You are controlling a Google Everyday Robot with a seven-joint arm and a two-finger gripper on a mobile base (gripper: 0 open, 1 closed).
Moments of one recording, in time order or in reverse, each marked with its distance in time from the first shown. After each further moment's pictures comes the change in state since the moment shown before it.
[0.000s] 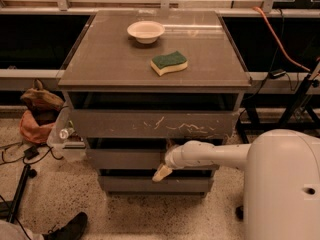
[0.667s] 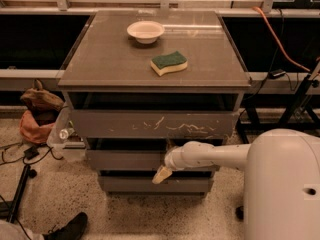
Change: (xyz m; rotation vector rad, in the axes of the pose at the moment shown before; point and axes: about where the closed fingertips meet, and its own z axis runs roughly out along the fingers) arm -0.001 0.010 0.000 -0.024 0.006 0.006
